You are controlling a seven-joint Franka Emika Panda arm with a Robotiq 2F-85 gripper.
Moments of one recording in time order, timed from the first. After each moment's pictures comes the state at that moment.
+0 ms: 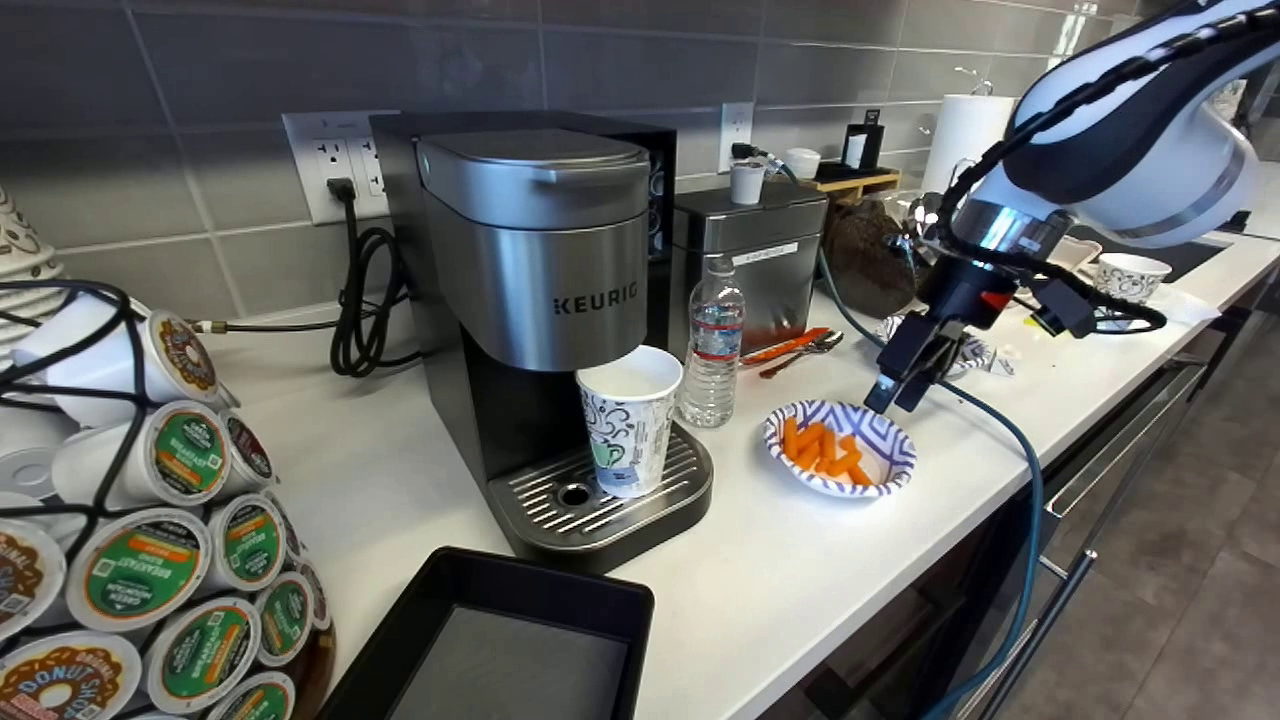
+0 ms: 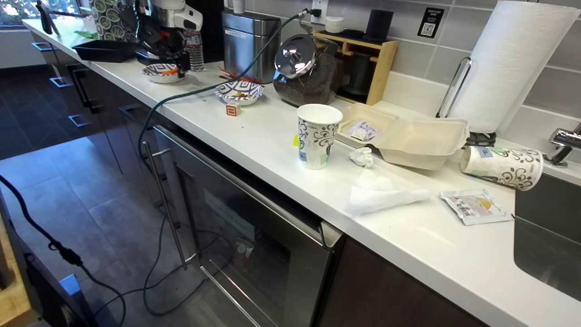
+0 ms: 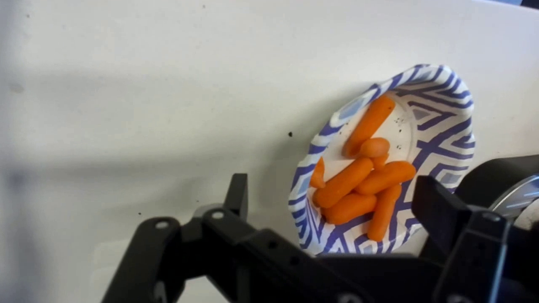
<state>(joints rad) 0.05 0.26 0.09 -2.14 0.61 2.47 -0.46</state>
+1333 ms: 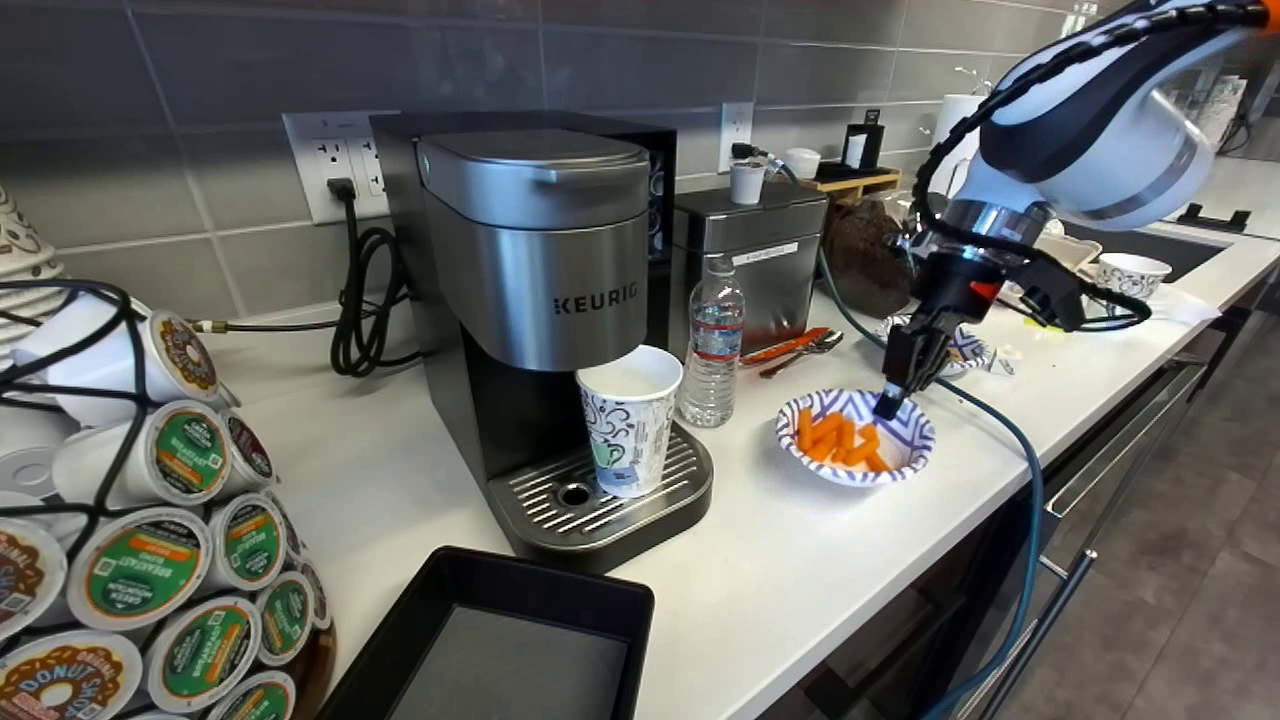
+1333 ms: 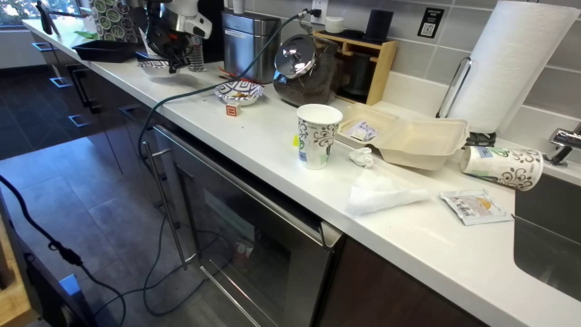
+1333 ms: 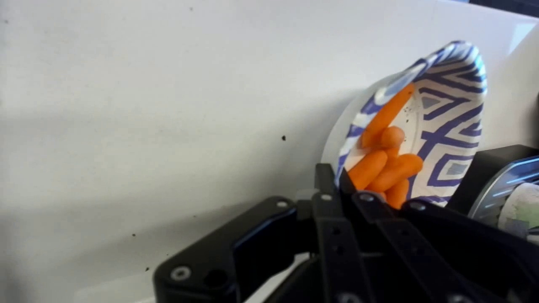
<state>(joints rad) -0.05 0.32 0.13 -2.04 0.62 2.28 -0.44</state>
